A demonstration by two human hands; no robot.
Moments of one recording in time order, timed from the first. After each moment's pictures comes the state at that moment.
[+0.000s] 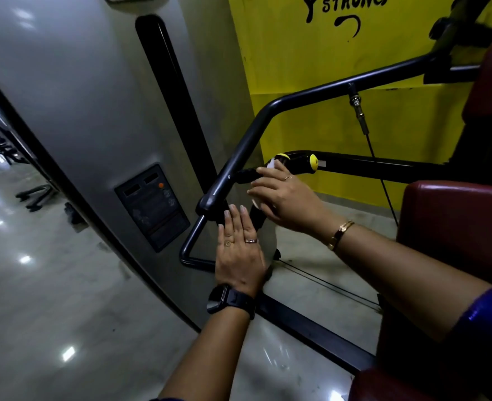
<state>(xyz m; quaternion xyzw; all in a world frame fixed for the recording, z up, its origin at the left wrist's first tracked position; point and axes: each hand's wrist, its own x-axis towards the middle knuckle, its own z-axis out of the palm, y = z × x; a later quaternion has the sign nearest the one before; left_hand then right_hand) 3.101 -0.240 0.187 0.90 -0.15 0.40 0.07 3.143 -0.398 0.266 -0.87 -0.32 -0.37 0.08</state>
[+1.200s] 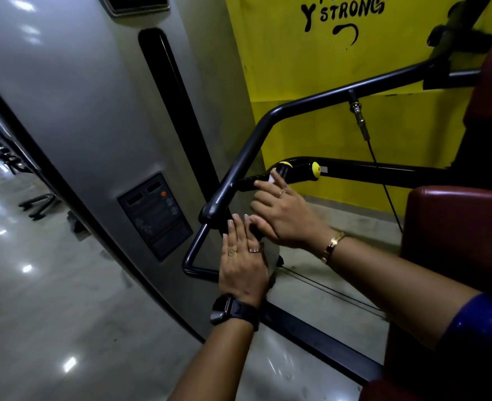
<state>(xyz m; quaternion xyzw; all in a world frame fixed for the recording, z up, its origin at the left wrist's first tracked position) 3.103 -0.236 0.182 0.89 -0.17 0.41 0.08 3.142 -0.384 0.255 -0.87 -0.30 -0.40 0.01</state>
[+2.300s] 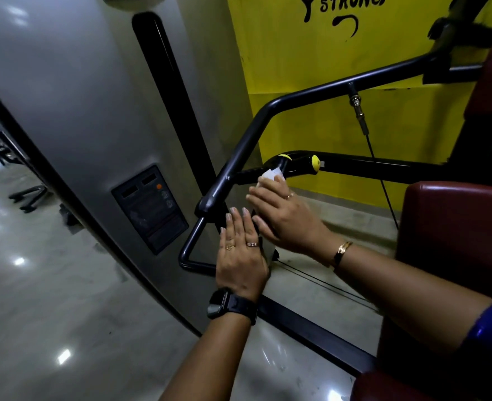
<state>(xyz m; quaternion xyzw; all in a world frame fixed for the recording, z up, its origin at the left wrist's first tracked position) 3.102 -0.239 0.184 0.89 -0.16 0.42 0.11 3.133 -0.383 0.239 -0.85 -0.29 -0.42 0.11</state>
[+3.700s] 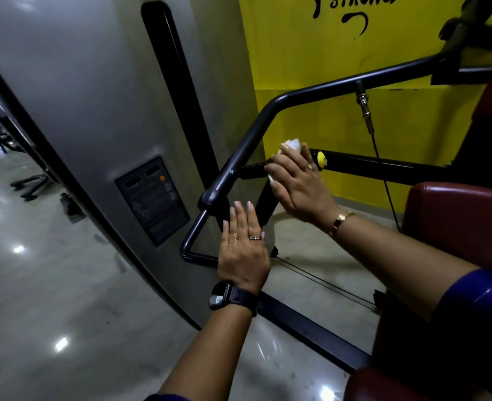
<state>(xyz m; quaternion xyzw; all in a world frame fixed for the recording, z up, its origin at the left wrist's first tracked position) 3.100 -0.239 0.185 0.89 -0.15 0.41 0.11 3.170 -0.410 0.251 -0.86 -0.22 -0.46 0.08</state>
